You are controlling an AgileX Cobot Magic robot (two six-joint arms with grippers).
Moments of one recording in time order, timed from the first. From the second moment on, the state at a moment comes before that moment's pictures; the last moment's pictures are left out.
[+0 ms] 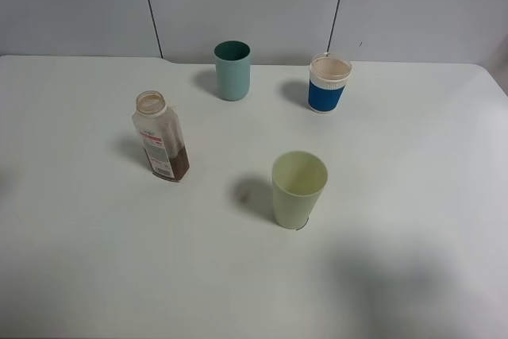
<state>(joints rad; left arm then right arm) -0.01 0.72 -0.58 0.00 0.70 -0.03 -0.02 0.00 -0.50 -0.07 1.06 0.07</state>
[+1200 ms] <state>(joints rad) -0.10 1.25 -0.58 0.54 0.20 -0.45 -0.02 0.00 -0.50 -0.07 1.06 0.07</state>
